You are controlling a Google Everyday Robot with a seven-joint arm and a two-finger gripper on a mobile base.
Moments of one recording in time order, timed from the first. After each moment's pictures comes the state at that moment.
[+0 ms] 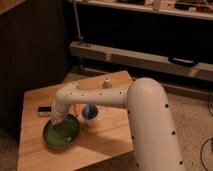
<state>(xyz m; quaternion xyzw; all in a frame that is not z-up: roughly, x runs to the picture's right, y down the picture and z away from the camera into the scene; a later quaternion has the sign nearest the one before) -0.313 0.175 0.830 -0.30 -0.33 -0.15 0.88</state>
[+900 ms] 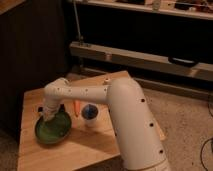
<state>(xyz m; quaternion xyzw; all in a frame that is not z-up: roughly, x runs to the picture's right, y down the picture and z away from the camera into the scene) -0.364 0.152 0.847 -0.31 -0.33 -0.16 0.88</state>
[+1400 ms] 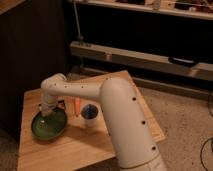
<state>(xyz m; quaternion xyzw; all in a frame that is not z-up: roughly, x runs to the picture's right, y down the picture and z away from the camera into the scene) -0.369 0.128 0.867 -0.30 -0.31 -0.15 0.89</state>
